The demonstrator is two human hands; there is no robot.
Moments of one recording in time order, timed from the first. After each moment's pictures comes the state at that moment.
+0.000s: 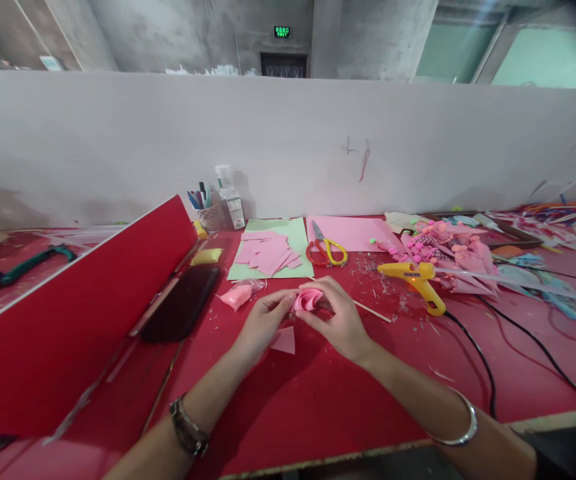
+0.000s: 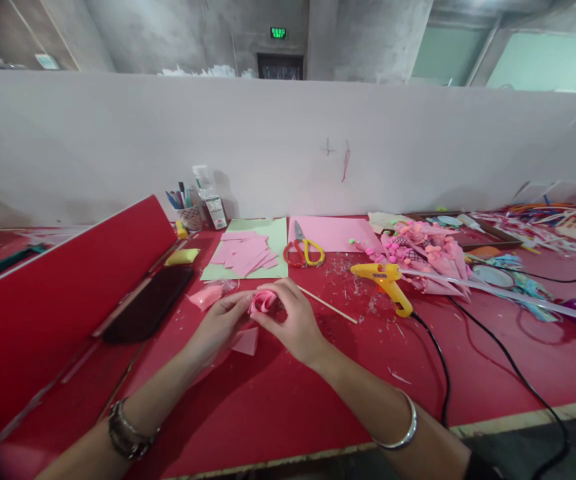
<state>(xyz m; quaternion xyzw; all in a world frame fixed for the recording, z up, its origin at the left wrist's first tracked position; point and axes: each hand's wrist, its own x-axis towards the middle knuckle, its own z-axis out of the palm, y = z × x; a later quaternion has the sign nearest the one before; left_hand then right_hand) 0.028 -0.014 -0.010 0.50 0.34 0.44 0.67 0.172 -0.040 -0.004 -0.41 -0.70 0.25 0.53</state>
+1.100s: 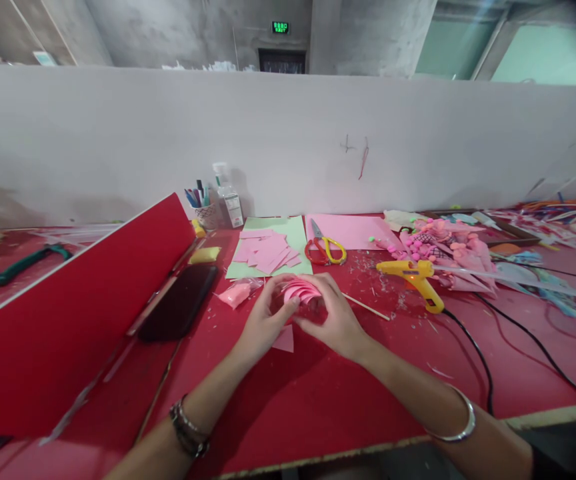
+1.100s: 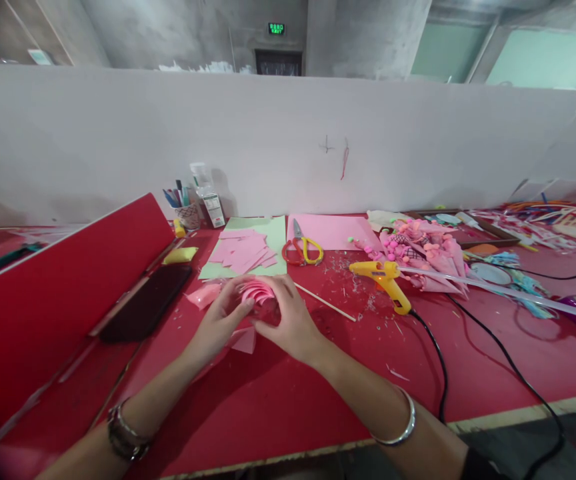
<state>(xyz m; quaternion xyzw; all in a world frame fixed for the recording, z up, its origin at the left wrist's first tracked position) 0.031 -0.019 -0.001 0.60 0.35 0.49 0.53 0.173 -0.040 -0.002 -0.41 -0.74 0.21 0.49</state>
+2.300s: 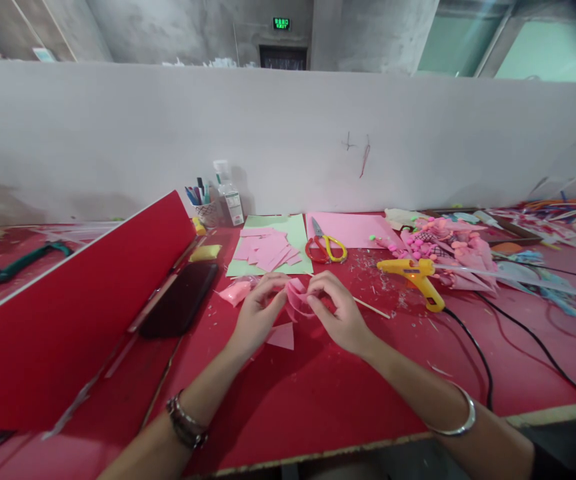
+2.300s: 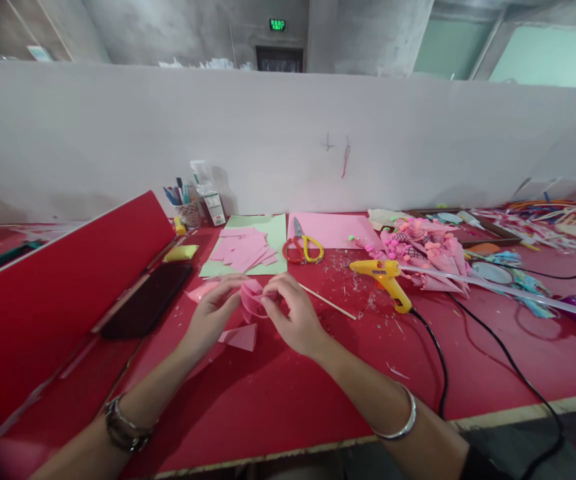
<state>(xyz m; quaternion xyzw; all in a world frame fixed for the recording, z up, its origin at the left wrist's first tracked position) 0.021 -0.009 0.000 0.66 0.35 0.52 0.41 0.177 -0.038 0.001 -0.38 -0.73 0.21 0.53</state>
